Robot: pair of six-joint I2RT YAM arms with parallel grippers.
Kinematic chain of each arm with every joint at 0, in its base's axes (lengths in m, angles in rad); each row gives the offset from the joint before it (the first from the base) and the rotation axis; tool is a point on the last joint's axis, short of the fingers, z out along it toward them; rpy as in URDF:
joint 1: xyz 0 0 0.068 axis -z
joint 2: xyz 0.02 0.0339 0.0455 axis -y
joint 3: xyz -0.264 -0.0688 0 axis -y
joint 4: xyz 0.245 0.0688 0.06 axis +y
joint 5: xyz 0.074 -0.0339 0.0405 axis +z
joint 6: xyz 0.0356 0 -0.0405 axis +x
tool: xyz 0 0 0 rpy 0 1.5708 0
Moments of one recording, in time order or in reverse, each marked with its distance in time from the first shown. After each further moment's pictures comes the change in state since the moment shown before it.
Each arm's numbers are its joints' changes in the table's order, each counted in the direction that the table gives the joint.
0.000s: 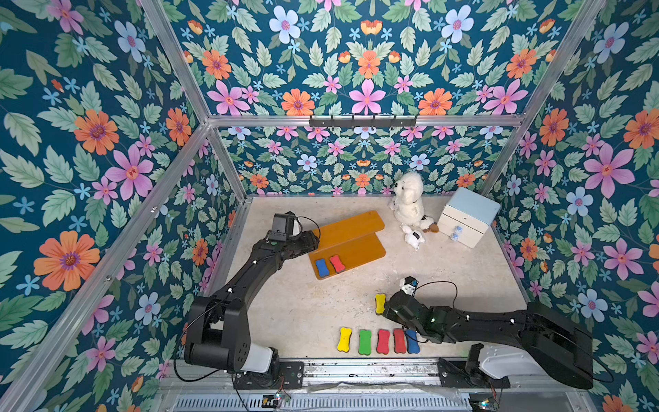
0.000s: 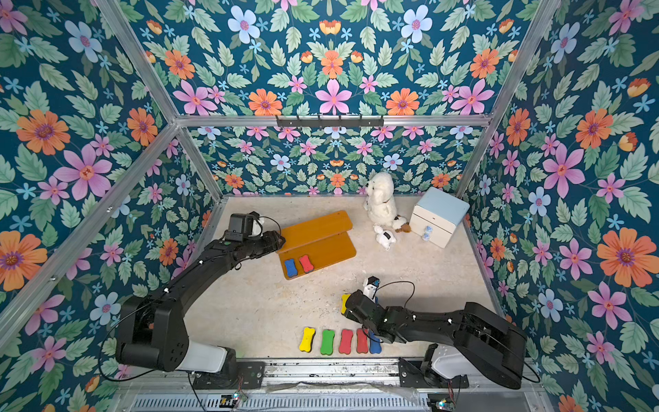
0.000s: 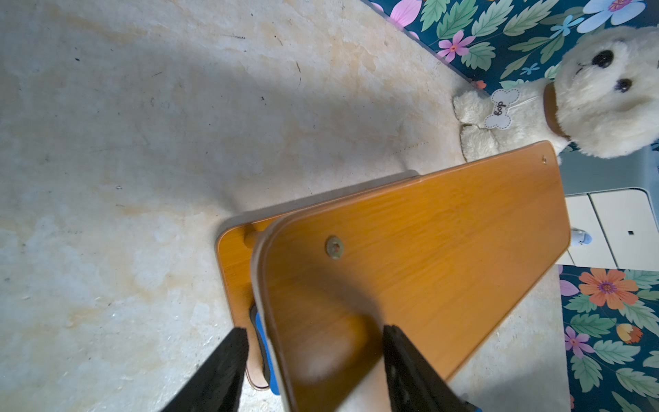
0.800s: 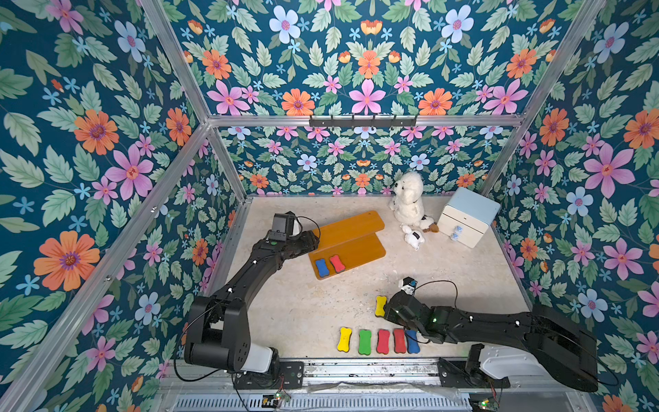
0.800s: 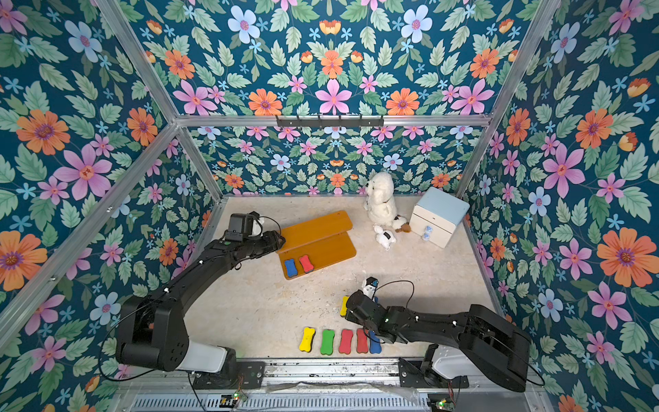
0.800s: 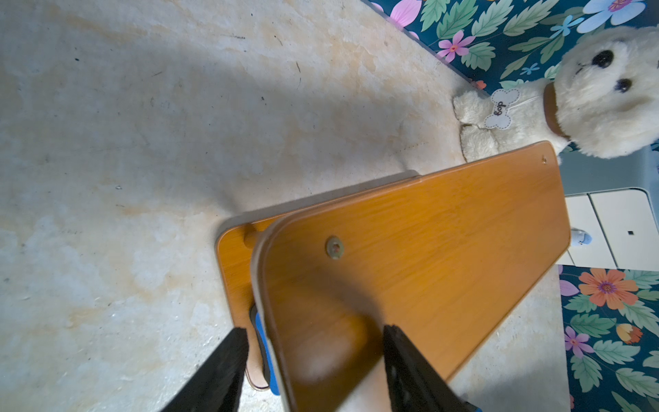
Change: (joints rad) left arm 0.000 -0.002 0.000 0.000 0.000 0.000; right arm -0.003 0.027 0.006 0.042 0.049 -0.030
